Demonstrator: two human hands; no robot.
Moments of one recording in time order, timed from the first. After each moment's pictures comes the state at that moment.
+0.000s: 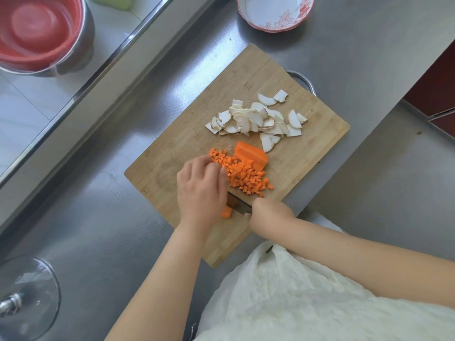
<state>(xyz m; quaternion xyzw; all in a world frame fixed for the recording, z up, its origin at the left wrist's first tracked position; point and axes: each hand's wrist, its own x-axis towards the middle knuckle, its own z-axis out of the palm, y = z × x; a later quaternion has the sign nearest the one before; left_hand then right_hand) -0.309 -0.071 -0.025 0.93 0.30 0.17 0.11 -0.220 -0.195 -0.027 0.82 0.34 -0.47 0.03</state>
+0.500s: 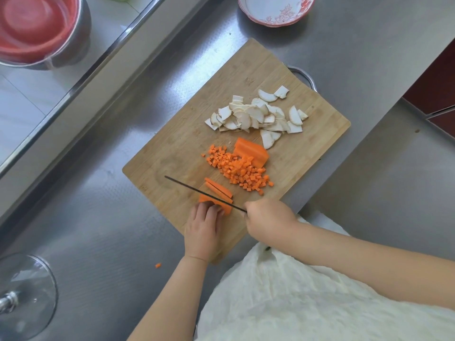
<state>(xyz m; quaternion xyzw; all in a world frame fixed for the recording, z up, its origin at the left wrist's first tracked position) -0.390 -0.115 -0.105 0.92 0.31 0.09 0.20 -0.227 -0.200 -0.017 0.80 0.45 -0.41 0.01</state>
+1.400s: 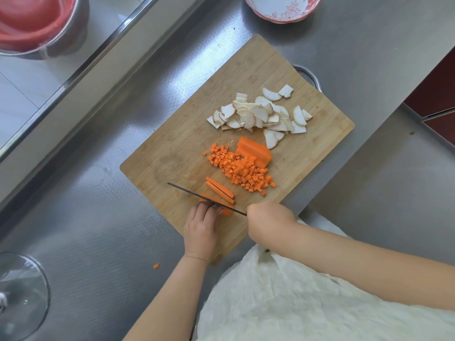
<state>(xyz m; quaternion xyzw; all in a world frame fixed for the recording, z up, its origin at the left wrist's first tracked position) -0.391 -0.110 -0.119 0.92 0.30 0.16 0.20 -0.232 -0.185 -0.008 0.78 0.41 -0.46 0.12</state>
